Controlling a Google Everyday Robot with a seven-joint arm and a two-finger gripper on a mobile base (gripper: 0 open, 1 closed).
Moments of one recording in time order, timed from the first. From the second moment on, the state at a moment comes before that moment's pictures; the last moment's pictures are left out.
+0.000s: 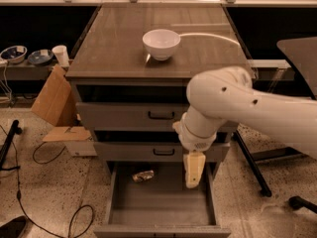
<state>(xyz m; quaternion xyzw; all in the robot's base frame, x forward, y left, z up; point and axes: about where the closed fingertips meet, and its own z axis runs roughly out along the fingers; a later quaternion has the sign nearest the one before) 0.473 -0.077 0.694 -0.75 0.65 0.04 0.10</state>
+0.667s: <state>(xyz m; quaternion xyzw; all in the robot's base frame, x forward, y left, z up) 0.486 -0.066 0.594 -0.72 0.68 0.11 0.10</state>
